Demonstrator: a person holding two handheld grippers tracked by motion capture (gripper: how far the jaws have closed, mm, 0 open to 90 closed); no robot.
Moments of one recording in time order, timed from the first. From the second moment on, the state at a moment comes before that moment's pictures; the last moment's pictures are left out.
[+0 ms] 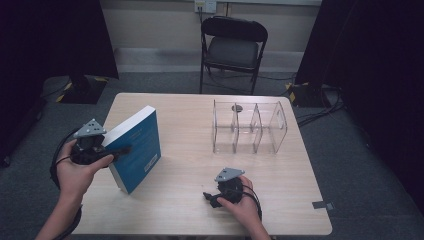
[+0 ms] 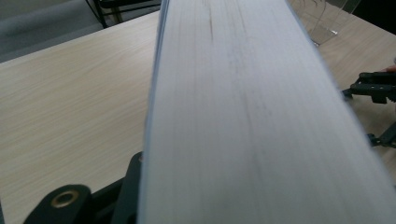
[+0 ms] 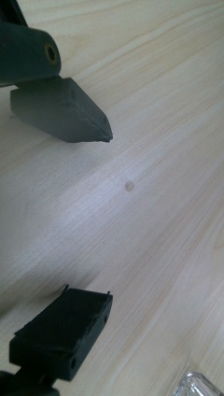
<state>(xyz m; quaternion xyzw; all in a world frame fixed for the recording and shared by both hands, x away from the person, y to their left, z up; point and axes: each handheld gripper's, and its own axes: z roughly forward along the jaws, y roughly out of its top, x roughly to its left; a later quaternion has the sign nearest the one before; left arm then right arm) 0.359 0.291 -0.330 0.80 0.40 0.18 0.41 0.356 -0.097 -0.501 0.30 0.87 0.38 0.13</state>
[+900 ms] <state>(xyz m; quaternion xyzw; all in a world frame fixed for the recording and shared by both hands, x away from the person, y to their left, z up) 0.343 0.198 -0.326 0.84 0.28 0.12 0.46 0.355 -0.097 -0.501 0.30 0.87 0.38 0.13</state>
